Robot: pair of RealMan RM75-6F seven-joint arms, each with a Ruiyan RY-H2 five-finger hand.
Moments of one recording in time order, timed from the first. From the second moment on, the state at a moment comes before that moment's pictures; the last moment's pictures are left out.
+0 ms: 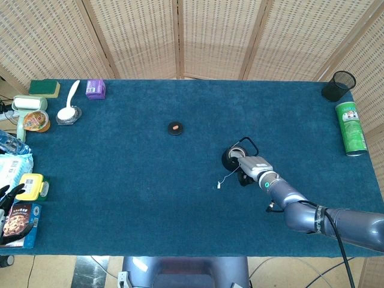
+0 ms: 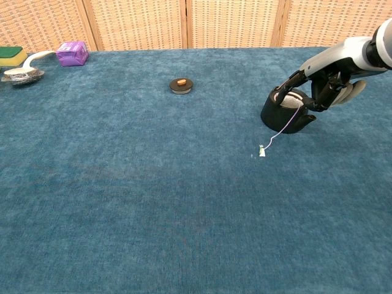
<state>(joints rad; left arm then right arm) -0.01 -1.03 0.05 -1.63 1.54 1.47 -0.16 1.28 -1.12 -0.09 -1.72 -0.27 0.50 -0.28</state>
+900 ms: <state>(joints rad) -0.02 -1.03 0.04 -1.63 1.54 1.46 -0.16 1.32 -1.10 -0.17 -1.69 -0.27 0.50 -0.21</state>
